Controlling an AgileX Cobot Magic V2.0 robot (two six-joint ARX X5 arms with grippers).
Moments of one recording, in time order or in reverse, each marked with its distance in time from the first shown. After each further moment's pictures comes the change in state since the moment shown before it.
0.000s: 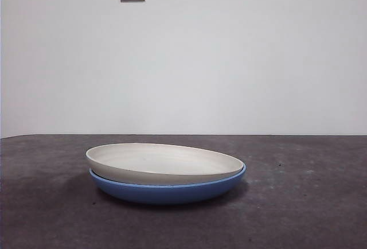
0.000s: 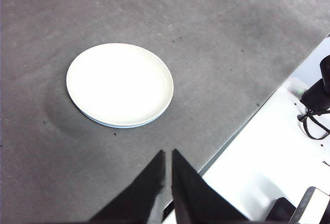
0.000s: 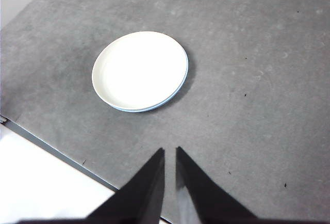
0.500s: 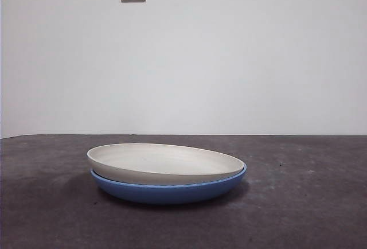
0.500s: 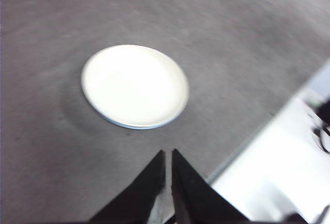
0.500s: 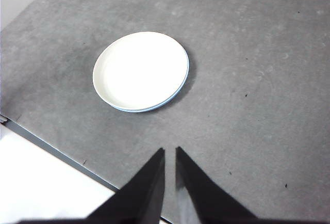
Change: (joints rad) left arm 0.079 -0.005 -0.009 0.009 0.000 0.000; right arm 0.000 0.000 0.000 0.000 0.000 0.000
